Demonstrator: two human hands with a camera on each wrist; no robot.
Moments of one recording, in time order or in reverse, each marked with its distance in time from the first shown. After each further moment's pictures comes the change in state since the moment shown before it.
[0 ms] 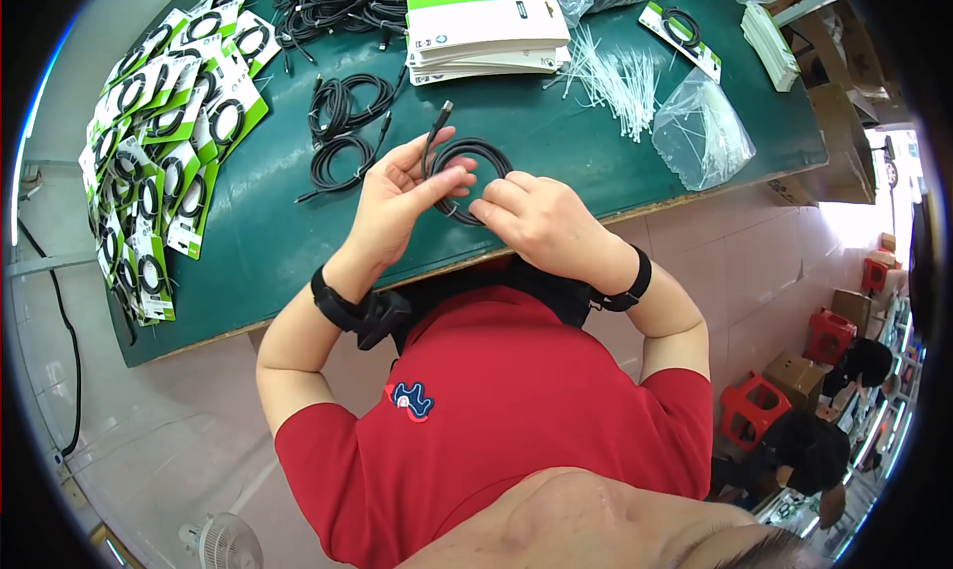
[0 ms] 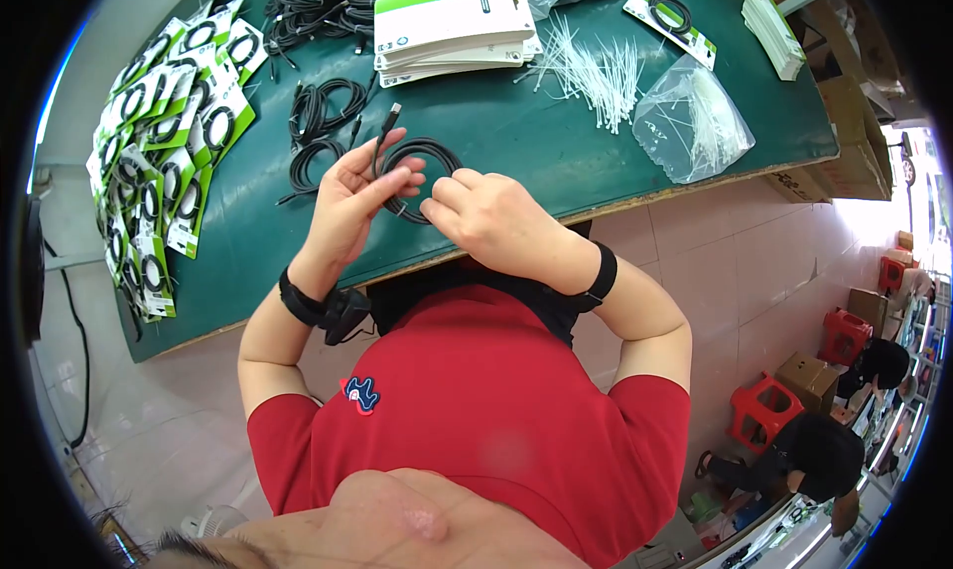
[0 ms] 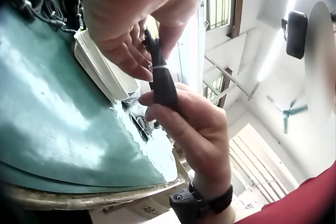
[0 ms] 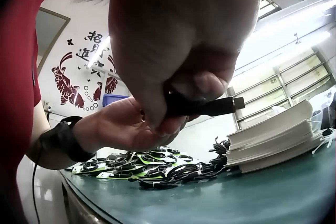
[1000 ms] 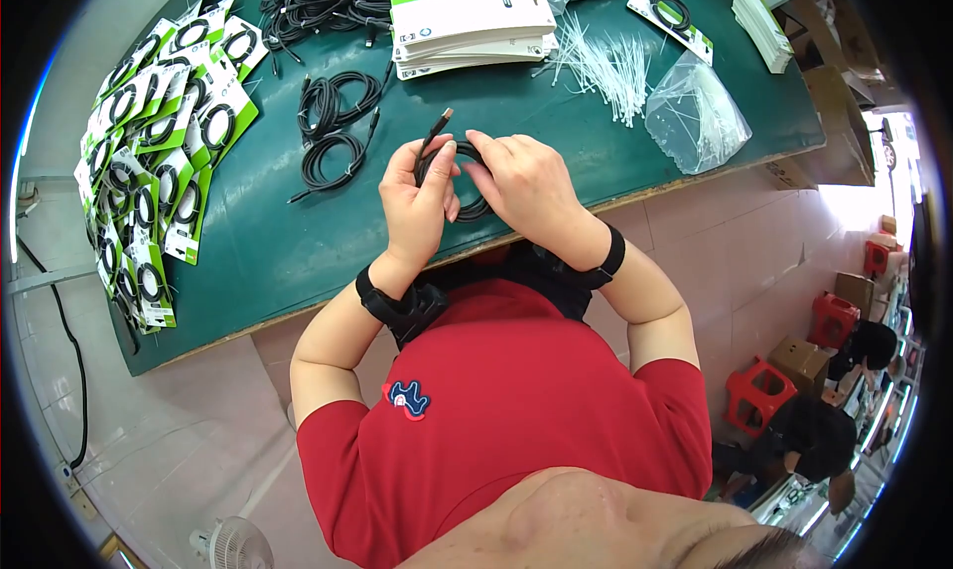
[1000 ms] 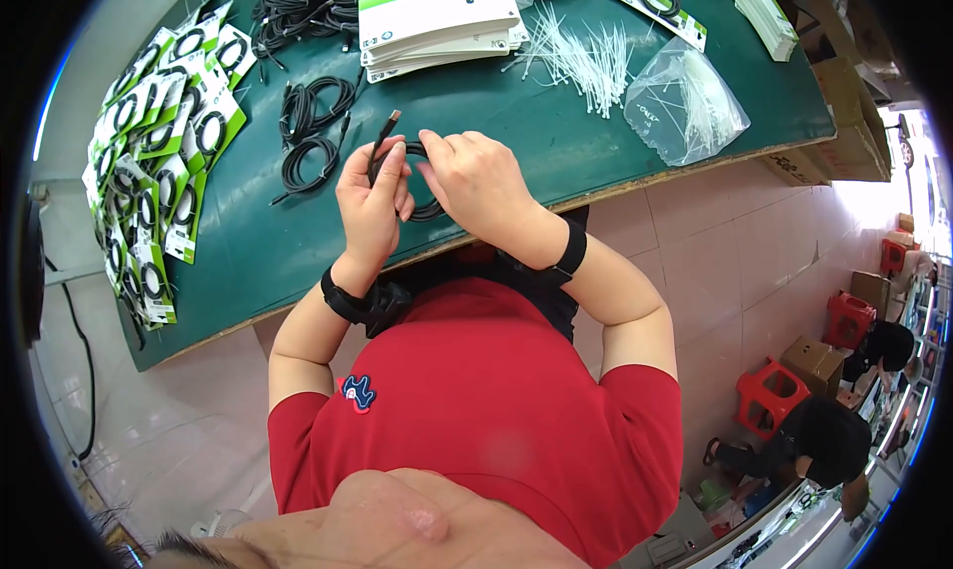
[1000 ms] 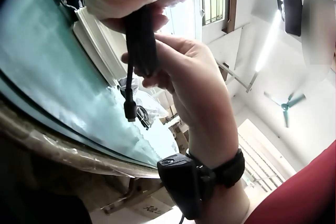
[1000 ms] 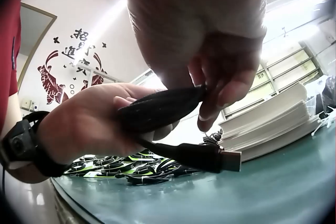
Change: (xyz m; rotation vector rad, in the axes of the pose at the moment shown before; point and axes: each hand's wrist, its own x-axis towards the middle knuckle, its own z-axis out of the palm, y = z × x) left_hand 0.009 -0.045 0.025 -0.106 0.284 0.207; right_hand 0.009 0.008 0.029 -0.068 0.224 0.333
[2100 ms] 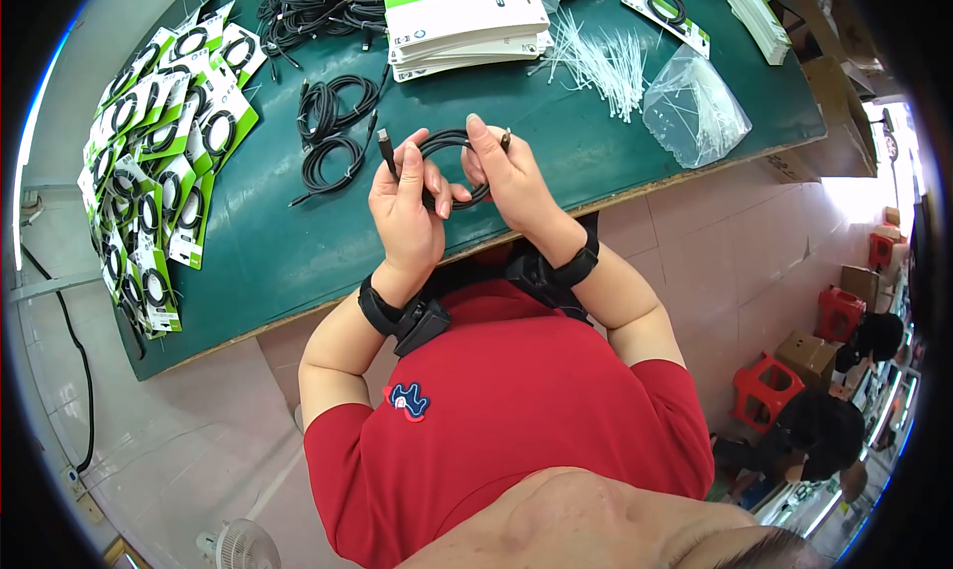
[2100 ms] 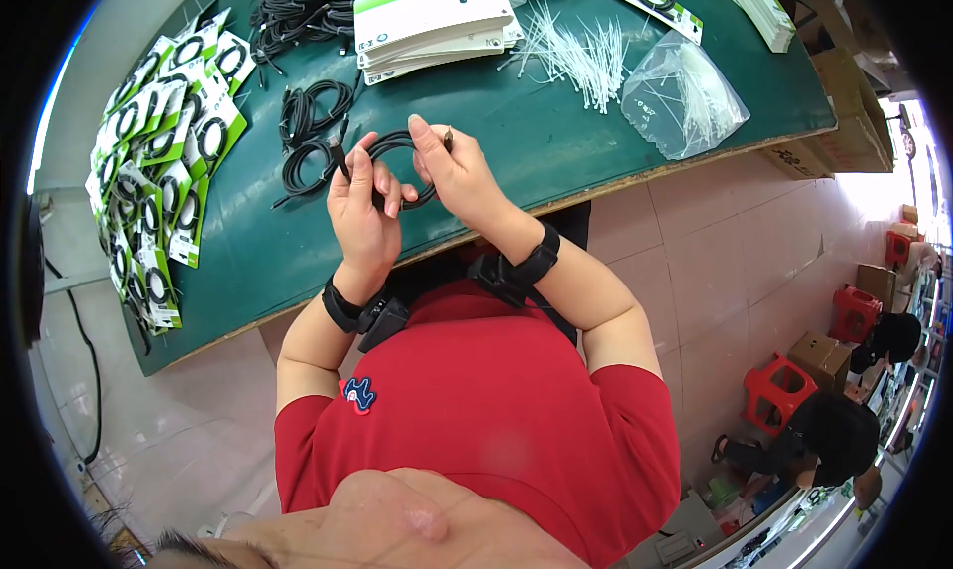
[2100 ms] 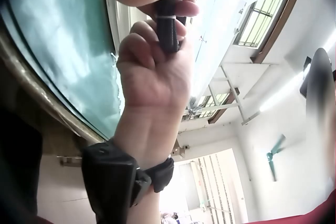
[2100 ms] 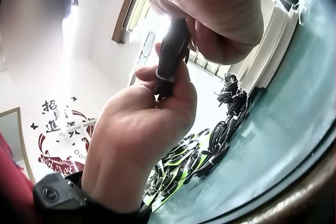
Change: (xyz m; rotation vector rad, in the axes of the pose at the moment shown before) left_hand -0.008 0.003 0.007 -0.239 0.037 0.058; right_hand 0.007 -0.006 0.022 1.253 0.019 0.653
